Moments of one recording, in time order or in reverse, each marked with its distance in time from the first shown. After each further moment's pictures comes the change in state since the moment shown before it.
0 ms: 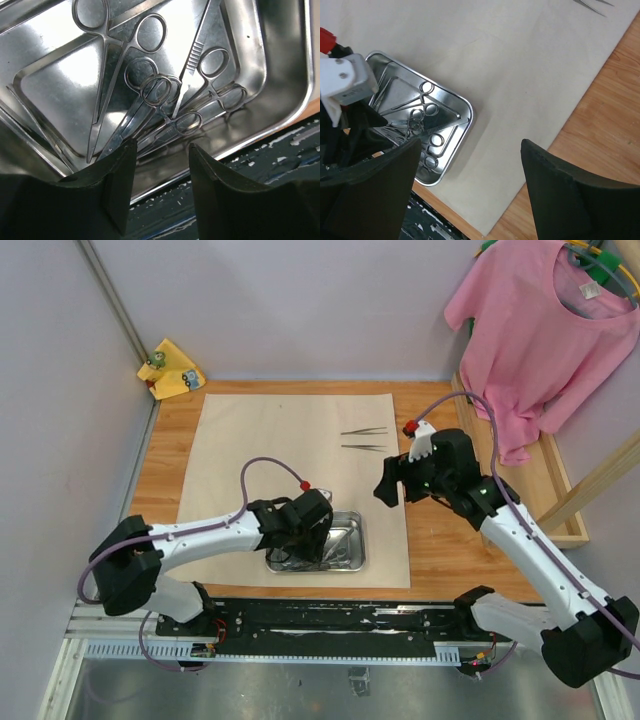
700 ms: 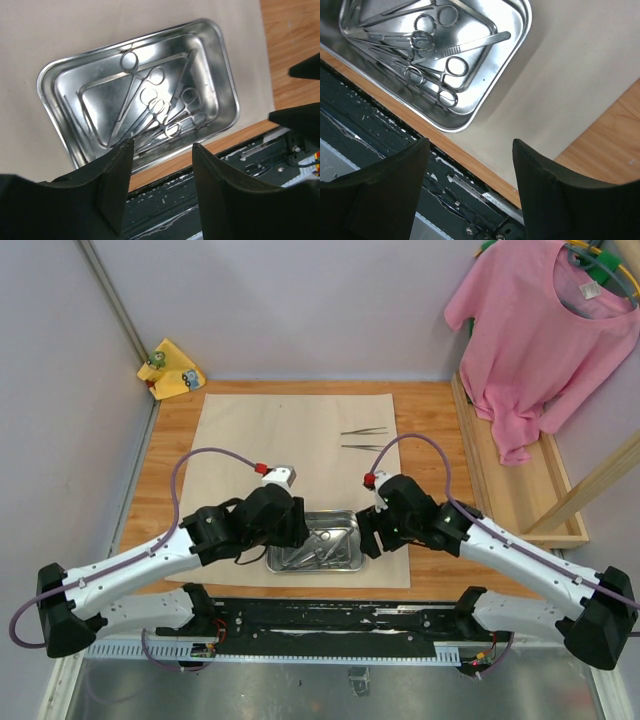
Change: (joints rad) left arm -0.021 -0.347 0.055 -0.101 -0.204 -0.083; right arm 0.390 0.002 -0.129 -0.116 0.203 0.171
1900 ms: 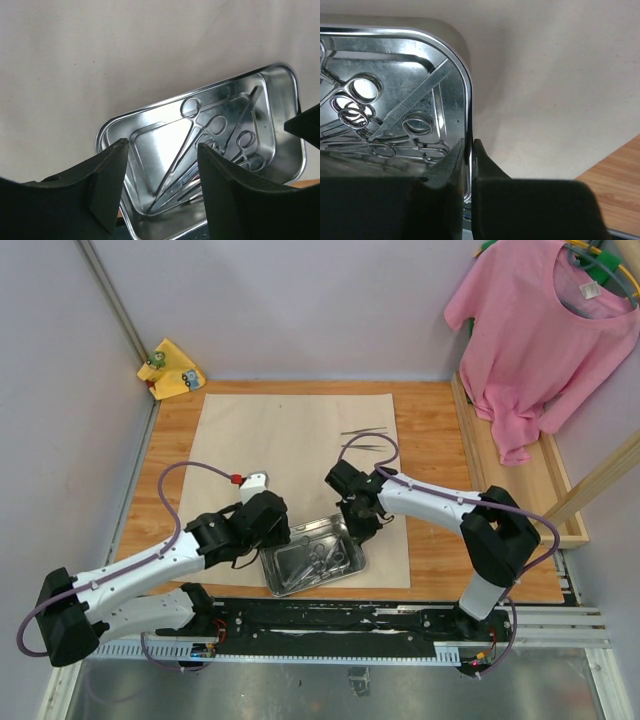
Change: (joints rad) left arm 0.100 -0.039 -0.206 0.013 -0.164 -0.184; right arm 0.006 0.623 0.296 -0.127 0.074 0.192
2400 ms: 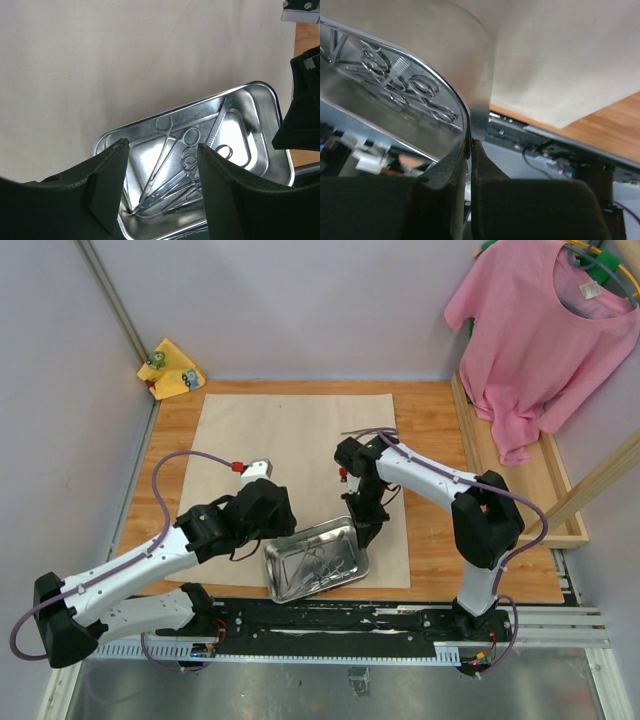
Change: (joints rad) left arm 0.001 -0.012 0.140 -0.048 0.053 0.047; right arm -0.106 0.130 0.291 -0.441 -0.315 -0.084
